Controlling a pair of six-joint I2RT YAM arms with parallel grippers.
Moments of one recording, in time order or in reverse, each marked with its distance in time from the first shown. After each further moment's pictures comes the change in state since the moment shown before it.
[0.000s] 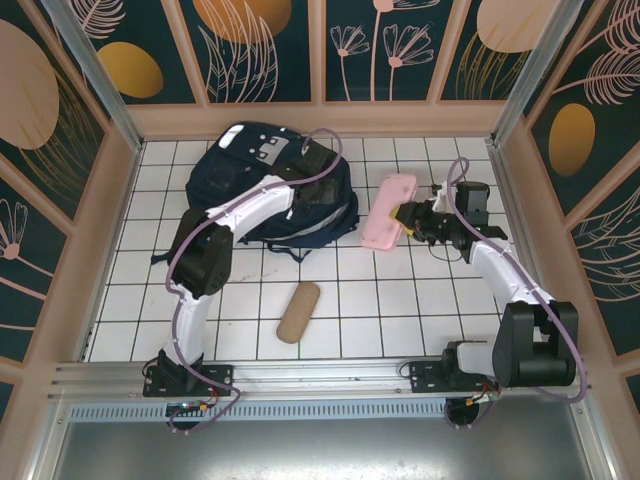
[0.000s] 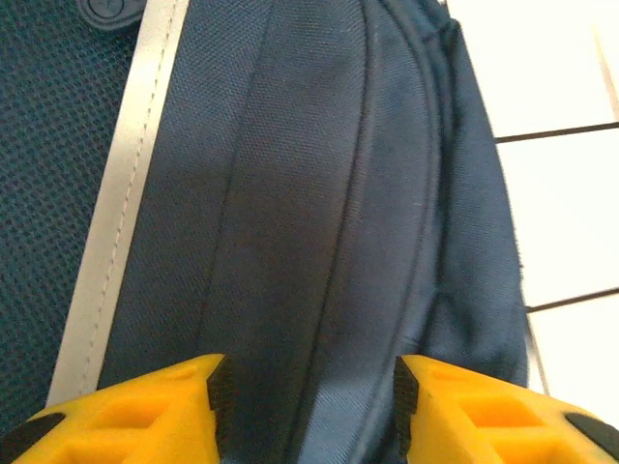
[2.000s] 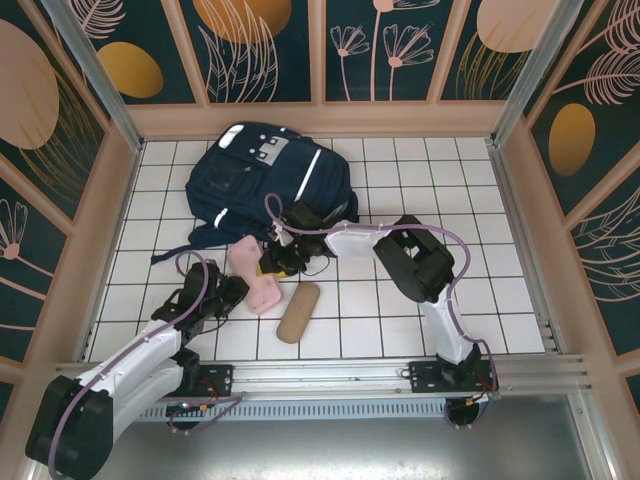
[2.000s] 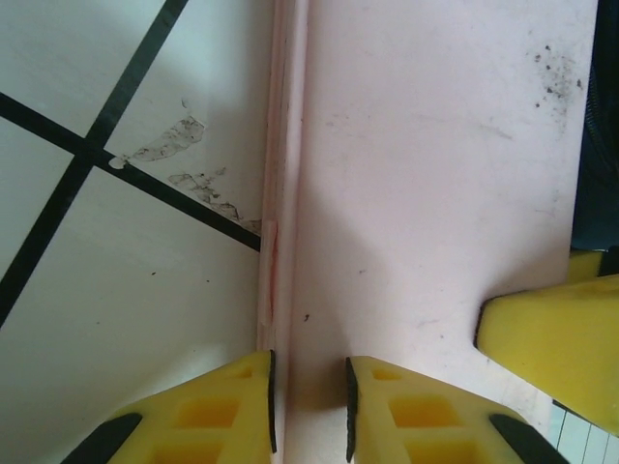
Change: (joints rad) left arm 0.258 -1.298 -1.619 0.447 0.314 -0.623; right arm 0.833 0.870 0.605 0.063 0.061 0.014
